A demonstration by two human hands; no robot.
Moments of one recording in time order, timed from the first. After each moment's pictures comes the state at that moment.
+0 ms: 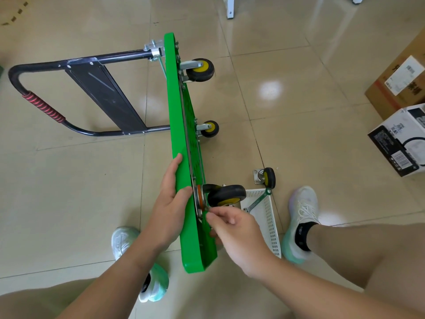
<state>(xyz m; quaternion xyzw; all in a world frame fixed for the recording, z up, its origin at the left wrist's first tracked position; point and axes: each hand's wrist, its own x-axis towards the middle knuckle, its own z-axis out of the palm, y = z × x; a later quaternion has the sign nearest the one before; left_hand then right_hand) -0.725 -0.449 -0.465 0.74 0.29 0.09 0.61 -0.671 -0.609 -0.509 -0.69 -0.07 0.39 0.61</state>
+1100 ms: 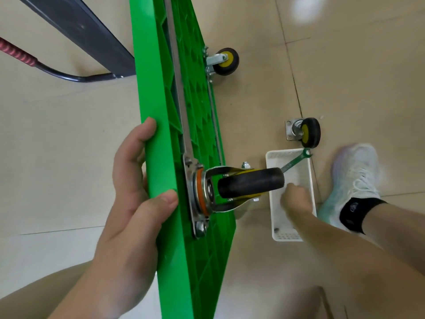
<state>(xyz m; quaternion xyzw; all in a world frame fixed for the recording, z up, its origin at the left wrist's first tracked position) -0.704 -0.443 -0.479 0.64 0.34 0.17 0.67 -0.566 -0.664 -0.823 -0.93 -0.05 0.36 0.06</state>
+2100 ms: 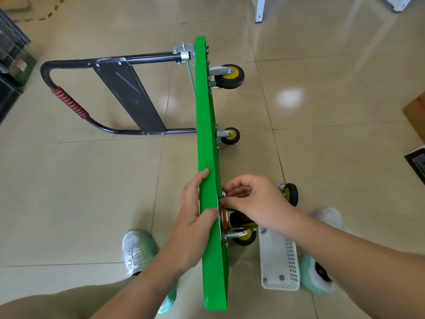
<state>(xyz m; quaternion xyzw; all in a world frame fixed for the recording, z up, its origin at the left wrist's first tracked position) -0.720 -0.443 -0.457 0.73 0.31 0.06 0.61 -0.567 -0.548 -0.485 -0.75 -0.25 0.37 0.49</state>
